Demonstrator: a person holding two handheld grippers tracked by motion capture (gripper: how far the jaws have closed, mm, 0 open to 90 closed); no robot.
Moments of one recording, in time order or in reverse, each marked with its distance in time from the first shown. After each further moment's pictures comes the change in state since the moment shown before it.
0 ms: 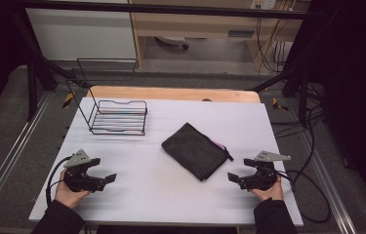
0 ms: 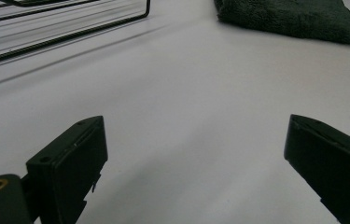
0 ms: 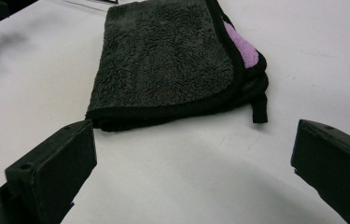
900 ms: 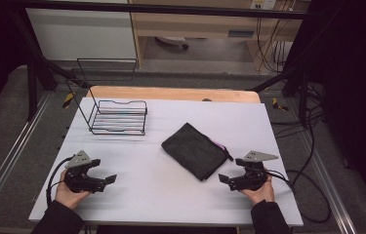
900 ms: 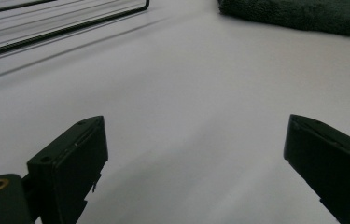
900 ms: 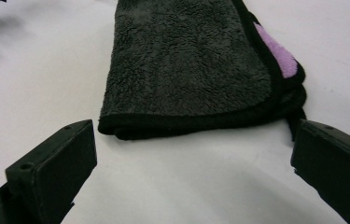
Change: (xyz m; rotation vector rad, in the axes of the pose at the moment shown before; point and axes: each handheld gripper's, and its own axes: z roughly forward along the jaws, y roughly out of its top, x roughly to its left) left arm 0.000 -0.003 0.002 0.021 0.005 0.009; right arm 0.025 0.009 0.019 0.041 -0.018 -0.054
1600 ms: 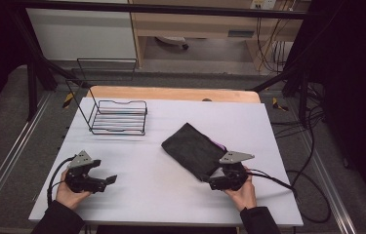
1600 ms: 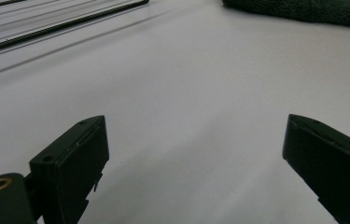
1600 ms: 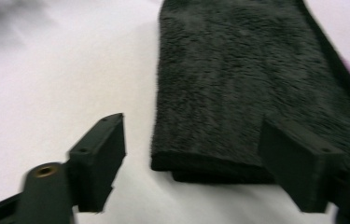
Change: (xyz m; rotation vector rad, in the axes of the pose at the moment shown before) left arm -0.001 0.000 0.002 0.020 0.012 0.010; right arm 0.045 0.020 0.034 0.039 0.022 -0.129
